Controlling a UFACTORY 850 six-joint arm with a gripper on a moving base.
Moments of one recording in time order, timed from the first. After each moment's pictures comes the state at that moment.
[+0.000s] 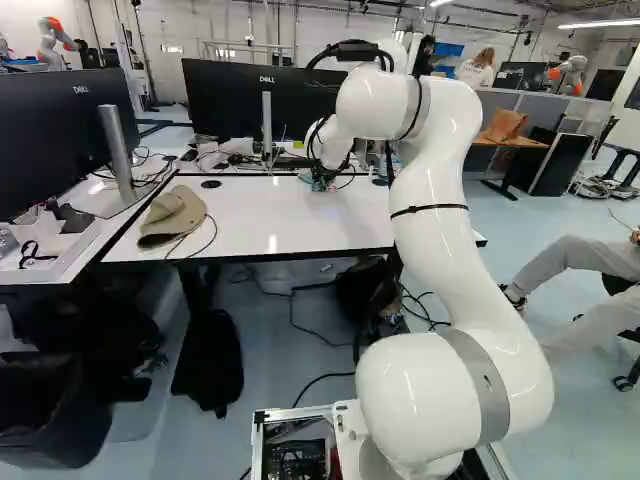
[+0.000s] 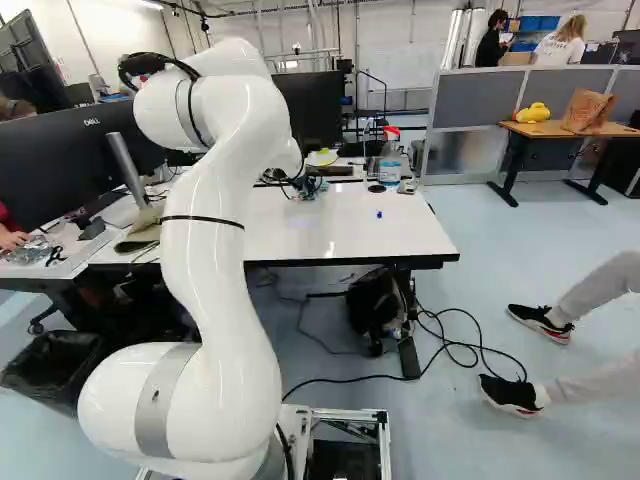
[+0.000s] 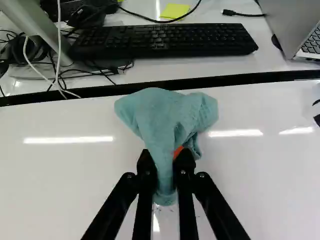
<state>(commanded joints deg) 2.2 -43.2 -88.6 4.1 -0.3 0.0</state>
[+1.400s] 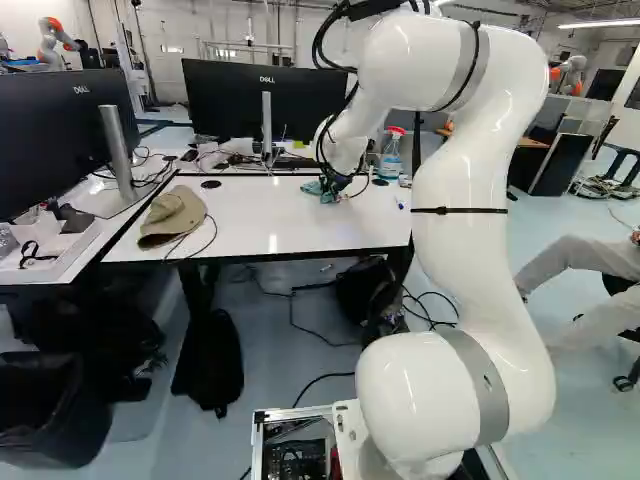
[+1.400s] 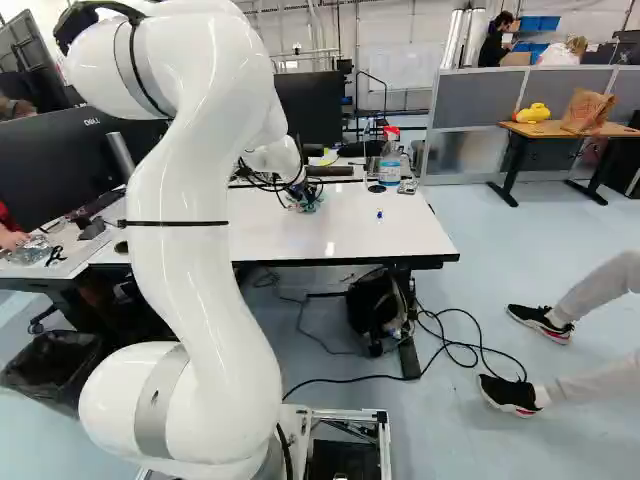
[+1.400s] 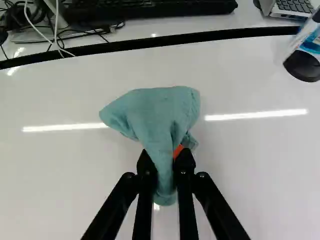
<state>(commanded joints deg) -0.1 -30.3 -70.6 4.1 -0.3 0.0</state>
